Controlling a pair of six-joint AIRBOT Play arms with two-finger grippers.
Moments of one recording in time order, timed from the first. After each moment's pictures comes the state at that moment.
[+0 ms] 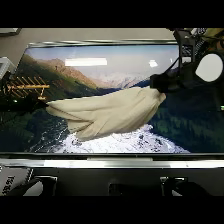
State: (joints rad) left arm 0.25 -1.09 1.13 0.95 -1.30 -1.53; right arm 0.29 -1.19 1.62 -1.57 1.45 1.81
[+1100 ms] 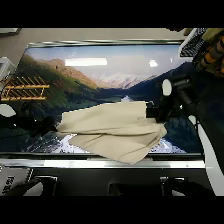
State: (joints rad) left arm 0.15 -1.12 0.85 1.15 -1.32 -1.73; right arm 0.29 -1.36 1.32 -1.64 1.63 1.89
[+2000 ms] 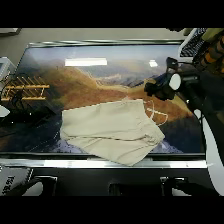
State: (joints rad) left arm 0.23 -1.12 0.87 1.09 -1.04 -1.59; right arm 0.15 -1.43 1.40 -1.46 1.03 1.96
